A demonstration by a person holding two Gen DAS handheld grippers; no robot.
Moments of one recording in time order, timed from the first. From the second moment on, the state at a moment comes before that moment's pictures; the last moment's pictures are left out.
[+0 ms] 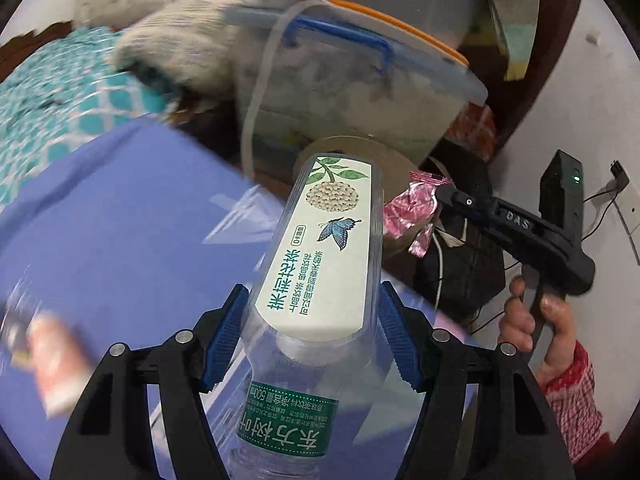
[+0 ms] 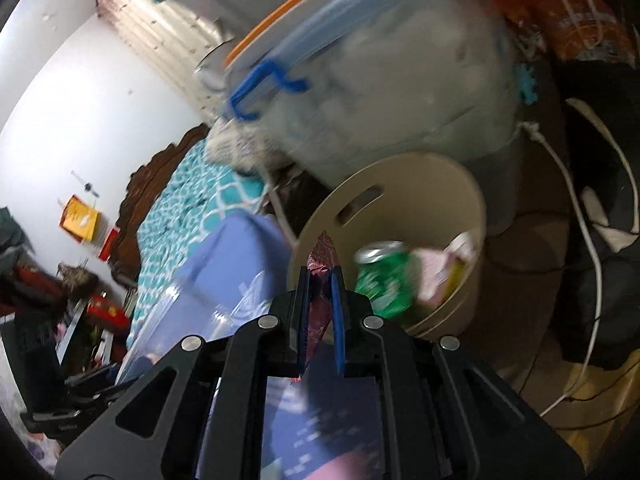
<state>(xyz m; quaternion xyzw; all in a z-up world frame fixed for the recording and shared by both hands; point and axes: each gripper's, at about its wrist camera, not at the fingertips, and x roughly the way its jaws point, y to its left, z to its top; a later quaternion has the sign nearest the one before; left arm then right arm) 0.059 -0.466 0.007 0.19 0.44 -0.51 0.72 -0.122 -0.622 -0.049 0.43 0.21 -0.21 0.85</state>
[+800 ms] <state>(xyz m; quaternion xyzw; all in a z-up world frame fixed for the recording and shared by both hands) 0.054 -0.385 -0.009 0.18 0.39 -0.43 0.80 -0.133 -0.522 -0.046 0.42 0.17 -0.28 0.85</state>
